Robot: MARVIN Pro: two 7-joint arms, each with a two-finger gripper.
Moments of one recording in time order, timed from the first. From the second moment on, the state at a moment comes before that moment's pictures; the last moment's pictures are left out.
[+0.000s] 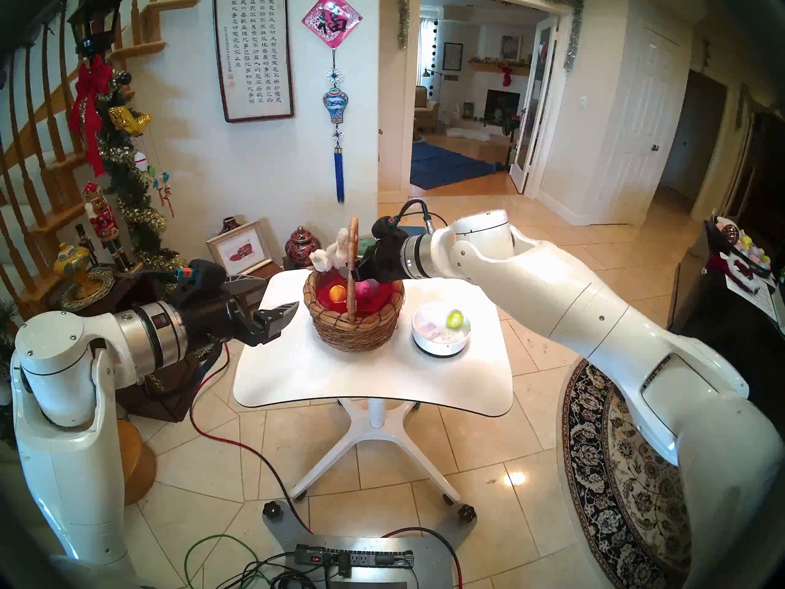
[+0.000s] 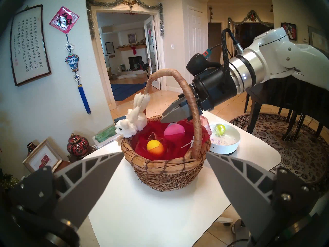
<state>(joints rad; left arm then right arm) 1.78 -1.45 -1.91 -2.42 0.17 0.79 -1.03 -0.63 -0.91 0.58 -1.49 1.10 0.61 0.27</state>
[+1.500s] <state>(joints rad) 1.78 -1.45 -1.91 -2.42 0.17 0.79 -1.03 -0.92 -0.52 0.79 -1.98 1.36 0.72 -0.22</state>
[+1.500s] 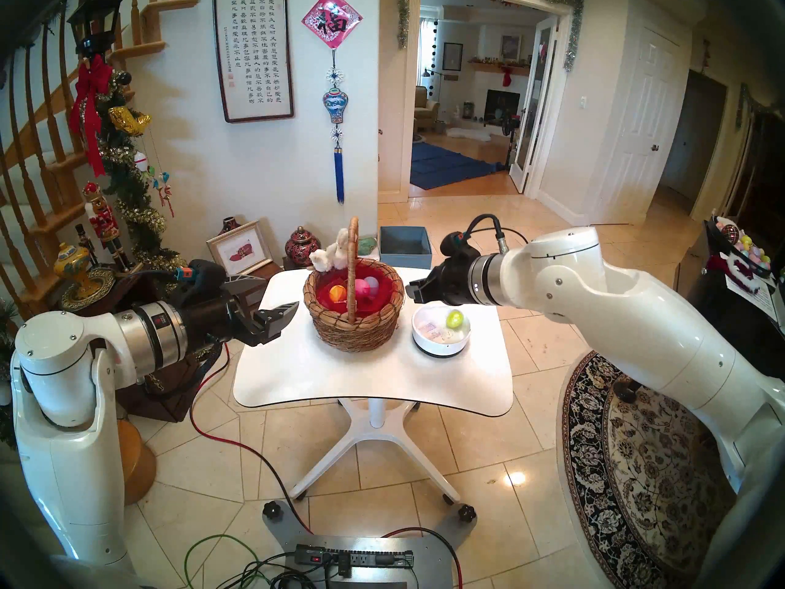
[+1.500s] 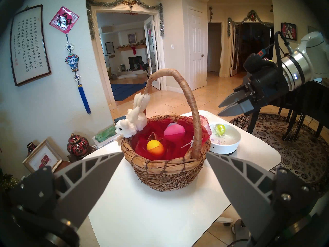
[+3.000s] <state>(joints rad) 1.78 -1.45 -1.91 -2.42 0.17 0.79 -1.03 -1.04 -0.53 0.78 -2.03 1.56 0.70 -0.62</state>
